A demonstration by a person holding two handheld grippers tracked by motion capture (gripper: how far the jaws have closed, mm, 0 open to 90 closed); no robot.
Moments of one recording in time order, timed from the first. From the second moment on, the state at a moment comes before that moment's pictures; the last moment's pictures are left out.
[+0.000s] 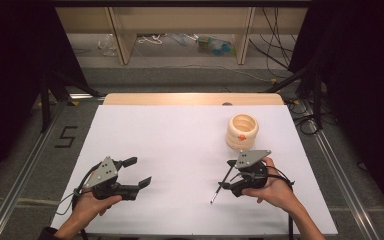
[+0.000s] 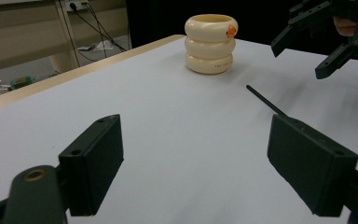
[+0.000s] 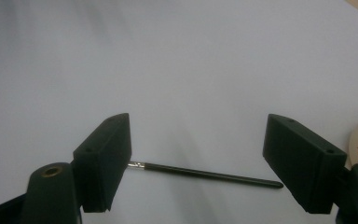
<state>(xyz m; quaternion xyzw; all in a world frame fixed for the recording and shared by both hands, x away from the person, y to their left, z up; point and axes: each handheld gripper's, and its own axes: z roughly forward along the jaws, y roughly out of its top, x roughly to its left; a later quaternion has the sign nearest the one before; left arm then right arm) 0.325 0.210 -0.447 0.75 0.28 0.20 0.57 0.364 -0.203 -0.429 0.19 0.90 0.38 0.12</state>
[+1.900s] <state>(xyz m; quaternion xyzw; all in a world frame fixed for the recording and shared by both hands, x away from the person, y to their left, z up) 0.321 0.213 -0.446 0.75 0.28 0.20 0.57 0.396 -0.160 -0.454 0.06 0.98 0.20 0.05</state>
